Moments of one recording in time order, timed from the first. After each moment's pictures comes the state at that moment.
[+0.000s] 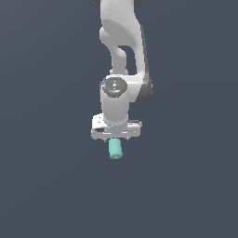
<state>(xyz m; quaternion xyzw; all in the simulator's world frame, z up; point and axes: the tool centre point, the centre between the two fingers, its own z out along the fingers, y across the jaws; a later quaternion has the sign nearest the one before) 0.033 -0.012 0.120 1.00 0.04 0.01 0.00</state>
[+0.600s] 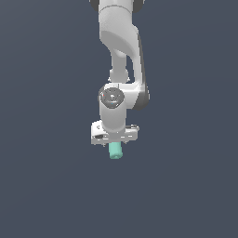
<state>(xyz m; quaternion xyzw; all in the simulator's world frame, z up) 0.038 -0.019 0.090 1.00 0.06 0.00 0.00</state>
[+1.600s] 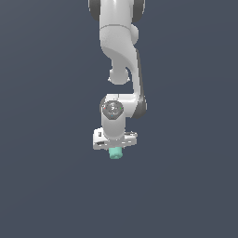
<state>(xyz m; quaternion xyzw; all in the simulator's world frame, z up) 0.038 -0.020 0.040 1.00 0.06 0.00 0.00</state>
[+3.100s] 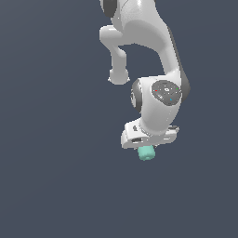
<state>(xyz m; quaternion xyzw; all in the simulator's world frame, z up) 0.080 0.109 0.143 1.00 0.07 0.00 0.00</state>
